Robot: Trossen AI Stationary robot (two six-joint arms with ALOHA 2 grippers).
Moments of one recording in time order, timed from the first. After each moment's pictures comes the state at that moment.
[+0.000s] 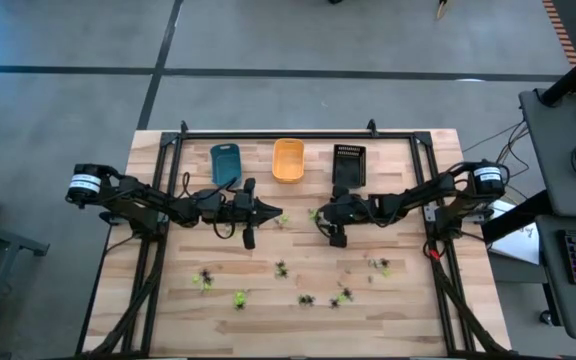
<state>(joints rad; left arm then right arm) -0.01 1.46 0.43 1.05 -0.04 -0.06 -0.06 1.65 0.57 0.35 0.10 -0.09</state>
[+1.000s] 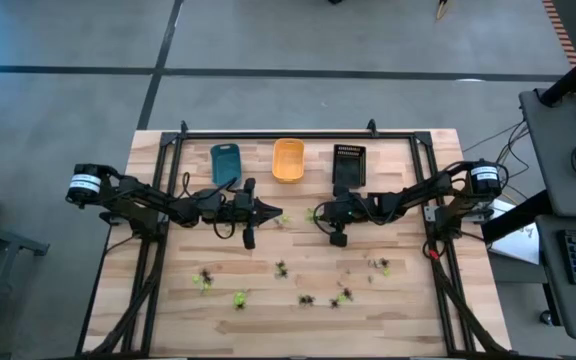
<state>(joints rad) -0.01 1.46 0.43 1.05 -0.04 -0.06 -0.08 1.67 0.57 0.35 0.05 -0.05</state>
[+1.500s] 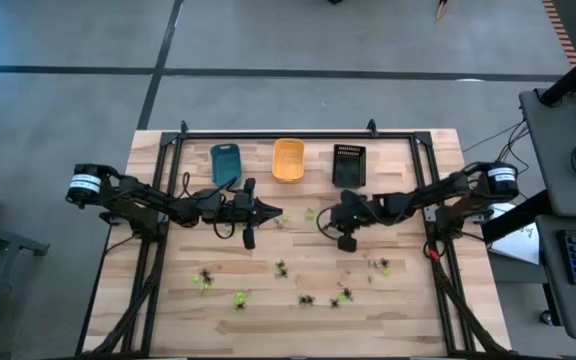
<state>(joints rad) -0.01 1.46 0.43 1.05 -0.04 -0.06 -0.03 1.54 0.57 0.11 0.03 0.06</state>
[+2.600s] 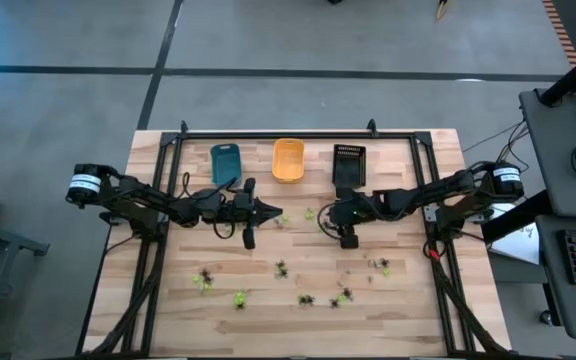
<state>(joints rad) -0.01 1.46 0.43 1.06 -0.04 -0.06 -0.06 1.50 0.63 0.03 0.02 -0.19</state>
